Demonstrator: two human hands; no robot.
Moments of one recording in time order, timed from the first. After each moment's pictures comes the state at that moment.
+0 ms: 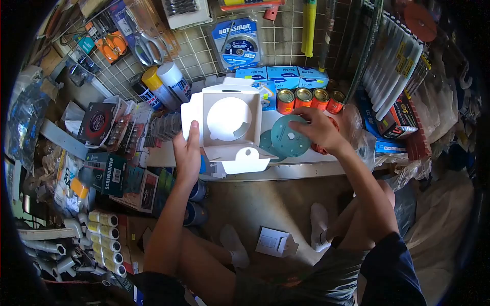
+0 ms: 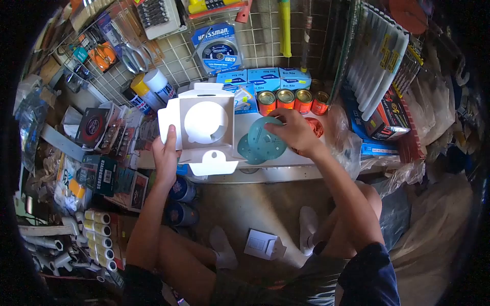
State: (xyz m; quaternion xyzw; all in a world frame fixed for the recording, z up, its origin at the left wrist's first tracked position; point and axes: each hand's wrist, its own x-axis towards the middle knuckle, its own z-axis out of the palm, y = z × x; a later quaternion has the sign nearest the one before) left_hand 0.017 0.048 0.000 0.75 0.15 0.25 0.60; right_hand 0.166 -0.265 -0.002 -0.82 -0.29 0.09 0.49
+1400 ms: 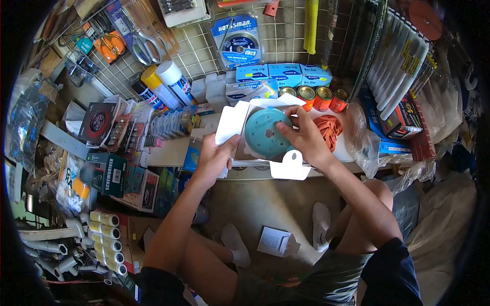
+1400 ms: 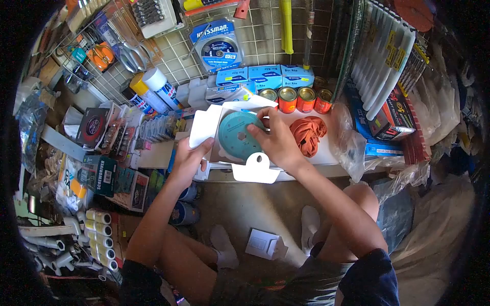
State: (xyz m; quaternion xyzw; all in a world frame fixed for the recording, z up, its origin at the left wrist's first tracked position) left_hand 0.027 0.006 -0.001 0.75 0.10 0.06 0.66; right_hand 0.128 -0.222 -0.014 -0.69 -0.29 0.04 0.66
